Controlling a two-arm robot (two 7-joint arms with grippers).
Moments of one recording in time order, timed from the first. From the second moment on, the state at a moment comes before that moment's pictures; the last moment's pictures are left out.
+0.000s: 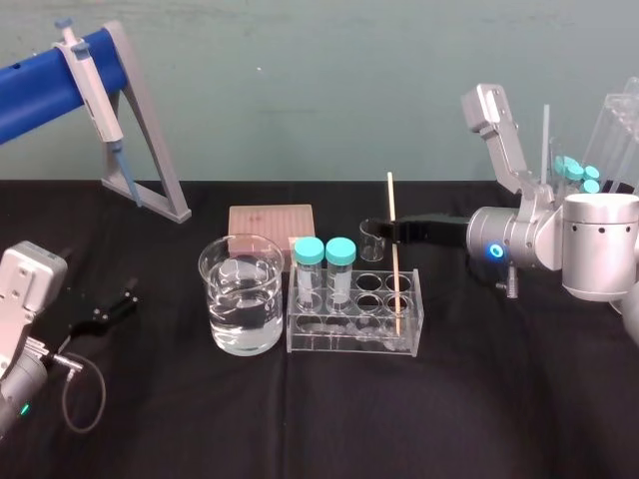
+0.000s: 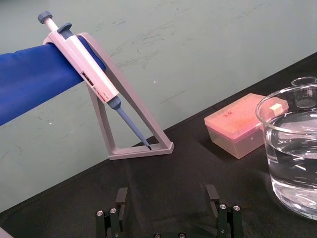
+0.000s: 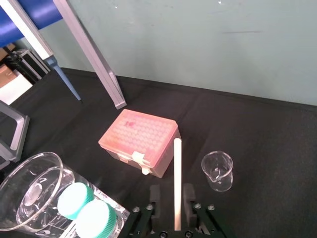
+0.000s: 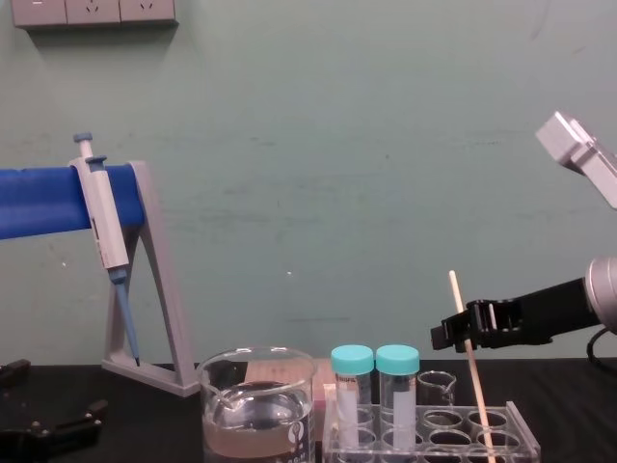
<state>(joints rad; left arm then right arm) -0.20 0.60 0.45 -1.41 -0.25 -0.12 0.03 0.70 0.40 -0.54 -1.16 0.75 0.59 0.30</state>
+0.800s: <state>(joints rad) -0.20 0.60 0.45 -1.41 -0.25 -0.12 0.03 0.67 0.44 -0.53 -1.23 0.72 0.55 0.33</state>
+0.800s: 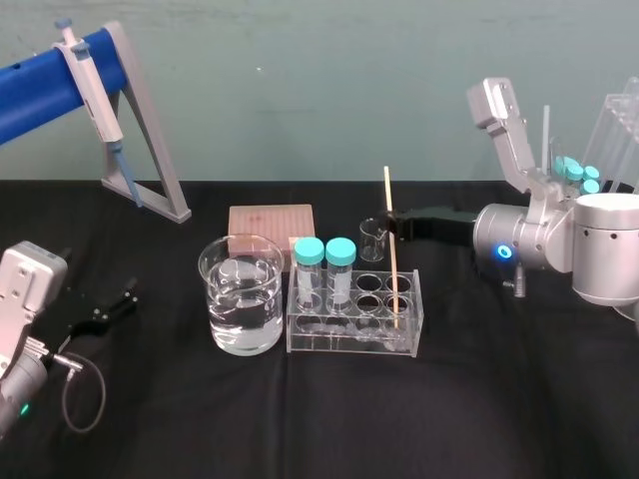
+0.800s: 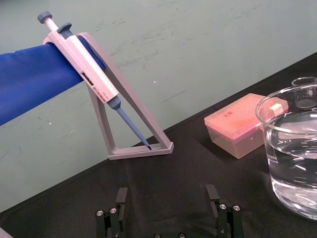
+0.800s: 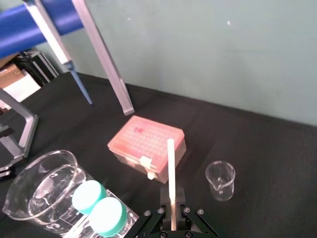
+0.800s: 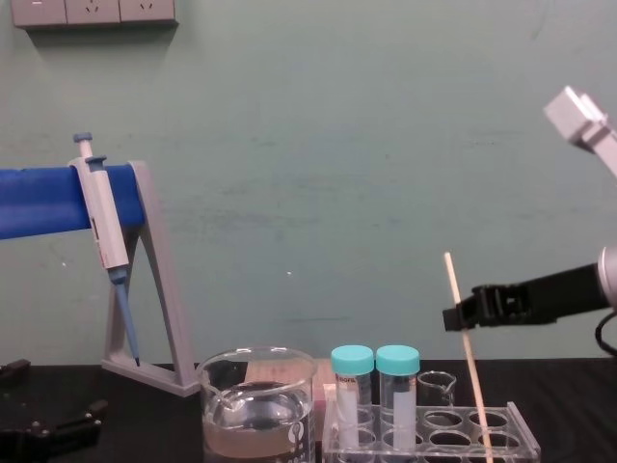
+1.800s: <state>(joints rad) -0.20 0.60 0.45 -1.41 -0.25 -0.12 0.03 0.48 0.54 -0.36 -1.69 0.69 0.23 0.36</state>
